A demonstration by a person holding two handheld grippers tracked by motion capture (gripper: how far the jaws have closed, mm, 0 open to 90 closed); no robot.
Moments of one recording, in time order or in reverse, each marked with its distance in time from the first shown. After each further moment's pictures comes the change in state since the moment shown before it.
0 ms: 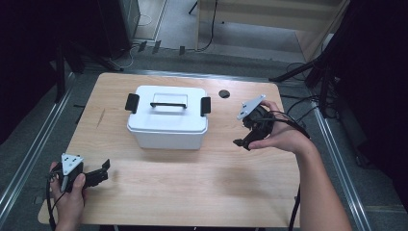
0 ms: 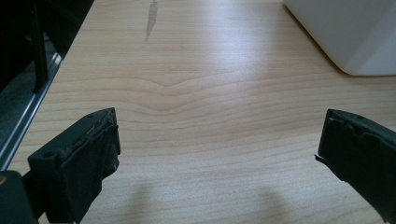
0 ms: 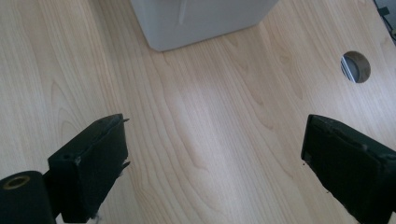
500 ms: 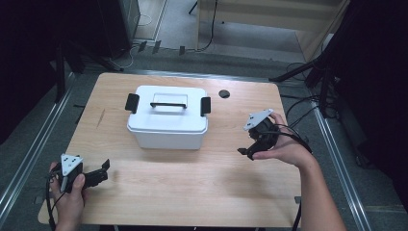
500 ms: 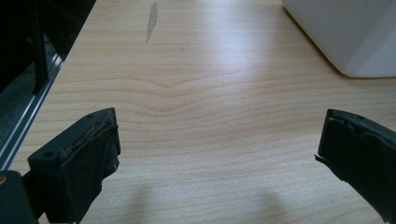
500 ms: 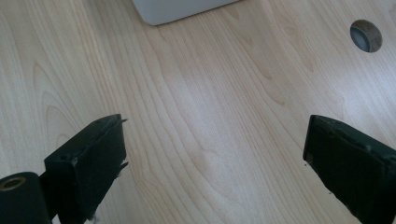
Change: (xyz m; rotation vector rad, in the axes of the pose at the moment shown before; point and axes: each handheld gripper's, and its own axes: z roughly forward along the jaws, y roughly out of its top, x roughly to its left) left arm 0.000 0.000 -0.001 -0.007 0.002 -0.004; right arm 0.011 -0.038 0.017 -0.033 -0.037 0.061
